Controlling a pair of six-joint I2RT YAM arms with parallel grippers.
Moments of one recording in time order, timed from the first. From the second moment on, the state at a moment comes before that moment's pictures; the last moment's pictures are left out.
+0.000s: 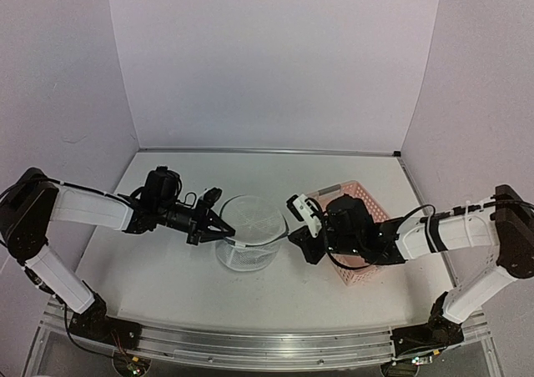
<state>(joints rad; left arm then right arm) -0.59 1.53 0.69 0.32 1.00 -0.99 0.95 1.50 0.68 0.26 0.01 0.05</state>
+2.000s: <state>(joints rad) -0.59 1.26 0.63 0.04 0.77 -1.08 1.15 1.84 1.09 0.20 0.14 0.58</state>
